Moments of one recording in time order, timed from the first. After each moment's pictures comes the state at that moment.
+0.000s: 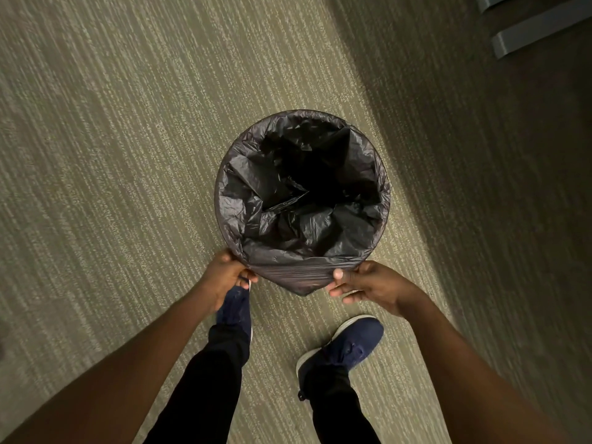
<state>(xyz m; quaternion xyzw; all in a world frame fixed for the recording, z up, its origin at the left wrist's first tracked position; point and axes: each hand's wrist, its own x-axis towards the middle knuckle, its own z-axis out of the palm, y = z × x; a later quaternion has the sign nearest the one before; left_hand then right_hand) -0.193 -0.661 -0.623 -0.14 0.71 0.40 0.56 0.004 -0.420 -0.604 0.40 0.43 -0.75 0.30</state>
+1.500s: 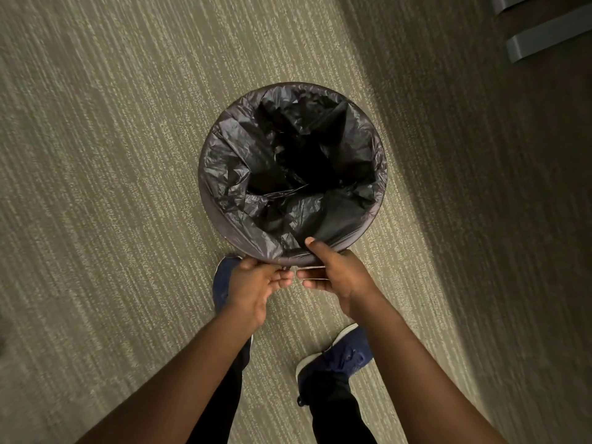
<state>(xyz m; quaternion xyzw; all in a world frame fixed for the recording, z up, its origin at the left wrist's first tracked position) -0.160 -0.602 -0.582 -0.33 0.63 0.53 0.47 -0.087 -0.467 -0.563 0.58 0.35 -0.71 0.17</state>
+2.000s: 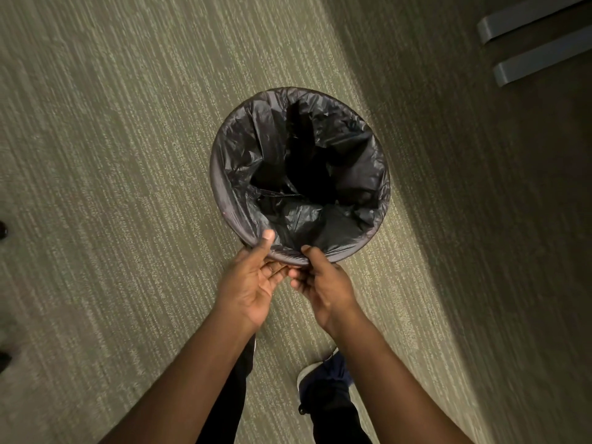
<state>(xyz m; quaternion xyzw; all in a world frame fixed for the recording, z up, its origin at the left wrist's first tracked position) -0.193 -0.583 -0.508 -0.34 0.52 0.63 0.46 -0.109 -0.492 -0.528 0.61 0.22 -0.76 0.05</state>
